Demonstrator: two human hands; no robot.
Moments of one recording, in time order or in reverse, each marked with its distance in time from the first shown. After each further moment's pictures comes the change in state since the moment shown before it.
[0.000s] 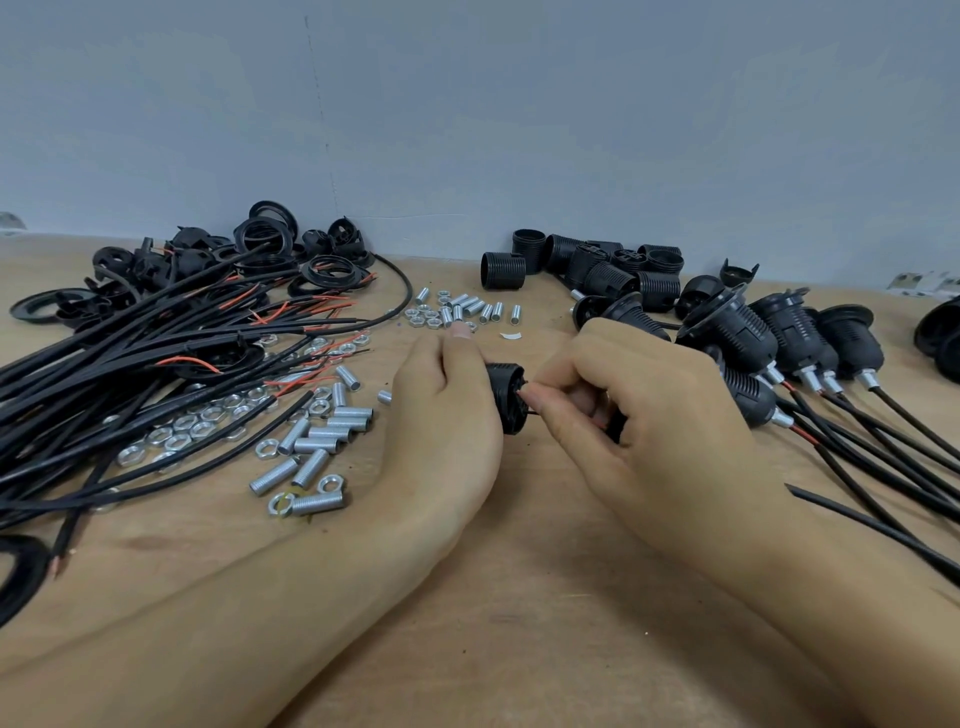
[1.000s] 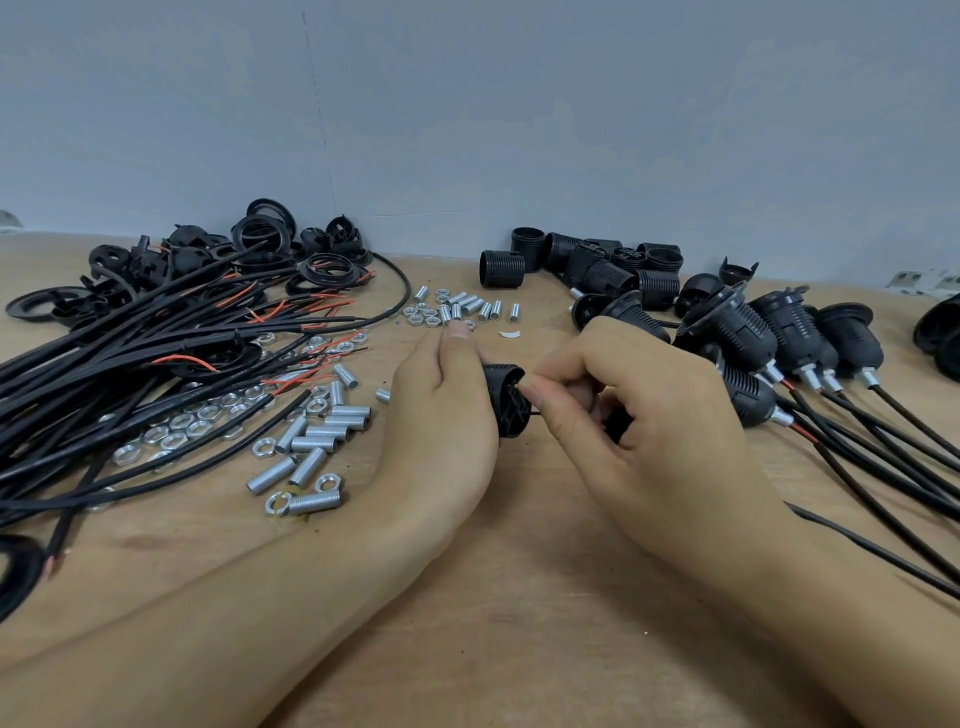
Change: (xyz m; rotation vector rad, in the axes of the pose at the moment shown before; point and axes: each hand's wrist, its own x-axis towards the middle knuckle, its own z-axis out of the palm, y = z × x) left_hand 0.004 -0.003 -0.001 0.008 -0.040 0.067; right_hand -0.003 -0.001 0.004 0.084 0.058 0.004
